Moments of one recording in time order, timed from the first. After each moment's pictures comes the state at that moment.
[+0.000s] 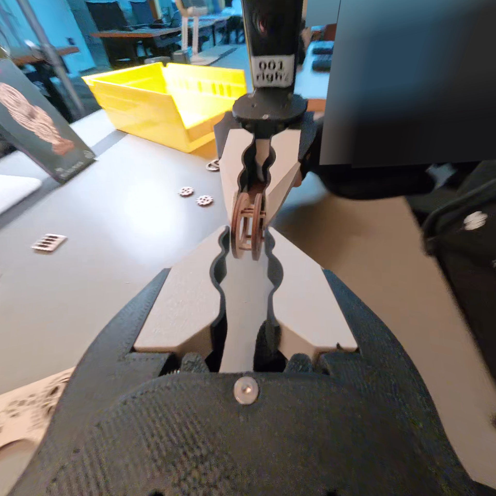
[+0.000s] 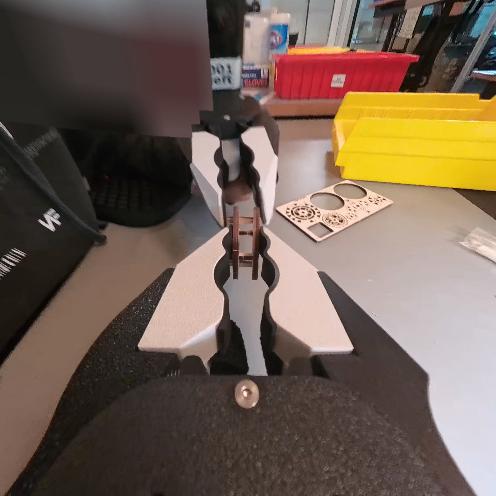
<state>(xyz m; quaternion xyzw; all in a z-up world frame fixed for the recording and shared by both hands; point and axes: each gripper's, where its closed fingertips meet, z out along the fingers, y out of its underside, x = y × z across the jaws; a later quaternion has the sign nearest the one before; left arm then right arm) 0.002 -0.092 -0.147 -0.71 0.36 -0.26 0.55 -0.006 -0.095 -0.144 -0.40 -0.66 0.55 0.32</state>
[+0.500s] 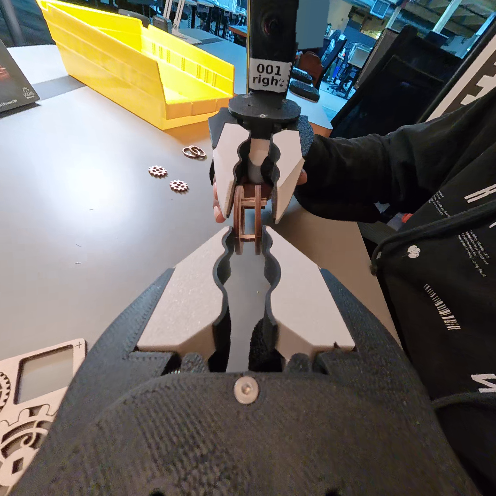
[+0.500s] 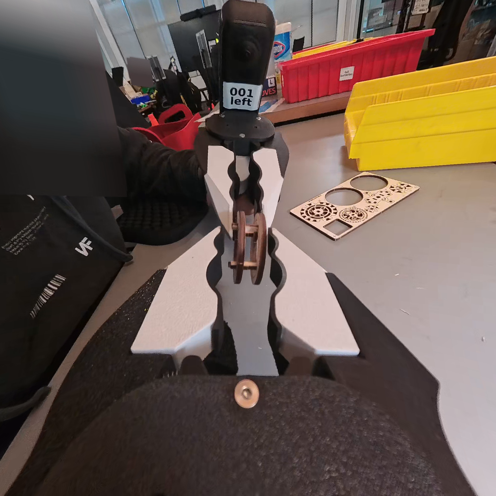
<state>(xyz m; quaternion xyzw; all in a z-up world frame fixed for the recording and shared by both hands) 0.004 -0.093 -0.150 -0.74 0.29 -0.38 0.48 -0.006 -0.098 -0.140 -0.43 -0.62 0.60 0.26</state>
